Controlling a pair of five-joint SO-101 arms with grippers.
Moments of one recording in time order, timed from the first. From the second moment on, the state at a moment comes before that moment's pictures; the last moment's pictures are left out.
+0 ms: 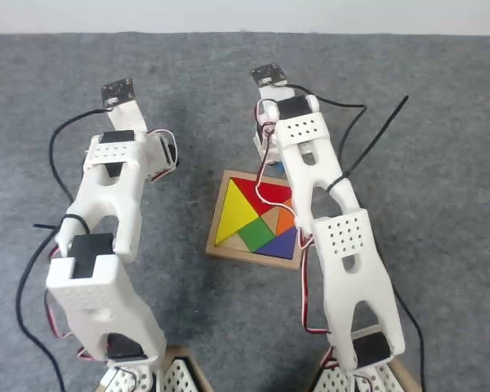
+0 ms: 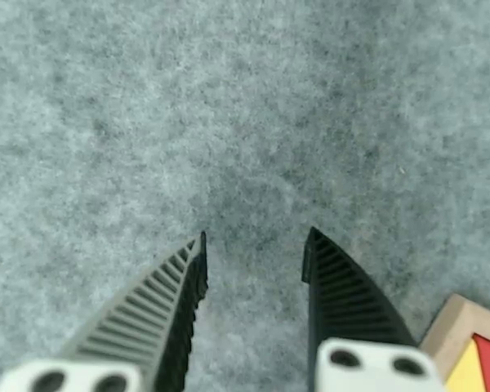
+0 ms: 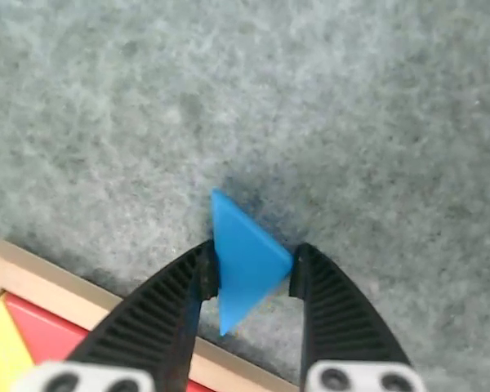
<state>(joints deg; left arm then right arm) -10.4 20.1 13.0 53.1 19.4 -21.8 64.7 -63.3 85.0 2.9</state>
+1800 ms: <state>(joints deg) -10.5 20.1 13.0 53.1 19.4 -45.2 16.4 10.9 65.8 35.0</state>
